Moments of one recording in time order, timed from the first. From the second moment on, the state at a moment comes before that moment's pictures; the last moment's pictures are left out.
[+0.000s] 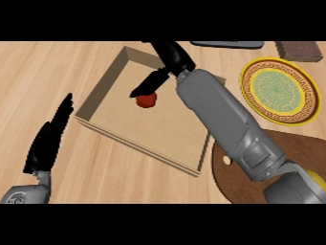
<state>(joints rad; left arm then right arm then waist) -0.08 0.17 0.01 -1.51 -0.21 0.03 0.09 -1.20 0.00 0.30 -0.51 0.07 -0.10 -0.18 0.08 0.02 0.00</state>
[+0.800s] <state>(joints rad) -0.05 0.17 0.03 -1.52 -0.21 0.04 0.08 -1.26 -0.27 -0.05 -0.29 -0.17 0.03 -0.33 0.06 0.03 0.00</state>
